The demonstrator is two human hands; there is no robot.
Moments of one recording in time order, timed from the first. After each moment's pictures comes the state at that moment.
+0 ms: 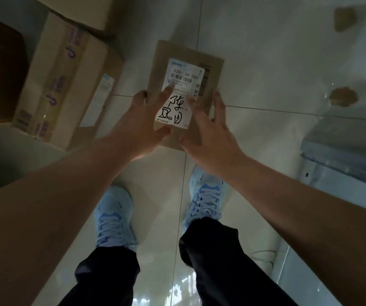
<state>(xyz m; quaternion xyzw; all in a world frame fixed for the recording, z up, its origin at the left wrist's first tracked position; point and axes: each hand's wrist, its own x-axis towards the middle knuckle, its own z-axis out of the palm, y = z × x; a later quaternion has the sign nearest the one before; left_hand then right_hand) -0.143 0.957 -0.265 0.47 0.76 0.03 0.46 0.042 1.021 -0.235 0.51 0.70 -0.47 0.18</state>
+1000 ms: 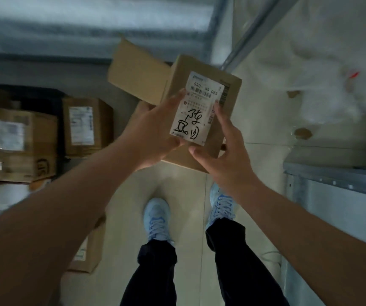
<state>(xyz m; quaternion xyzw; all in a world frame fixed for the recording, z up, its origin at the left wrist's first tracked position) -0.242 0.960 0.003 0.46 0.75 0.16 0.45 -0.033 0.991 -0.015 0.57 0.61 -0.53 -0.13</state>
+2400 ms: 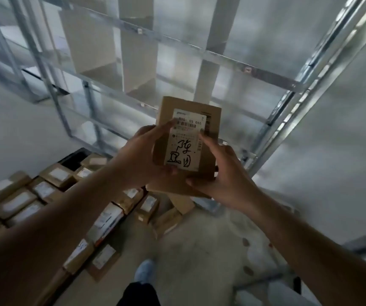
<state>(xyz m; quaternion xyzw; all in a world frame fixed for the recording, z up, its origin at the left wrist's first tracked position) -0.147 0.619 0.721 0.44 0.81 0.36 0.11 0.028 0.790 0.717 0.19 0.93 -0.29 -0.13</state>
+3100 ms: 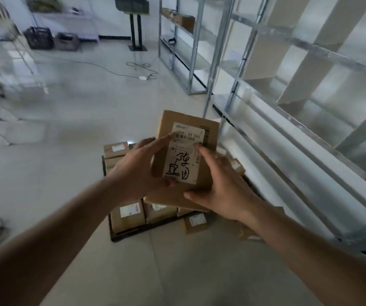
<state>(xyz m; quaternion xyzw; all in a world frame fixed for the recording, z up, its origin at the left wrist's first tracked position) 0.003 0.148 0.696 0.14 0.92 0.37 0.01 0.039 0.387 0.717 -0.12 0.95 -0.30 0.07</state>
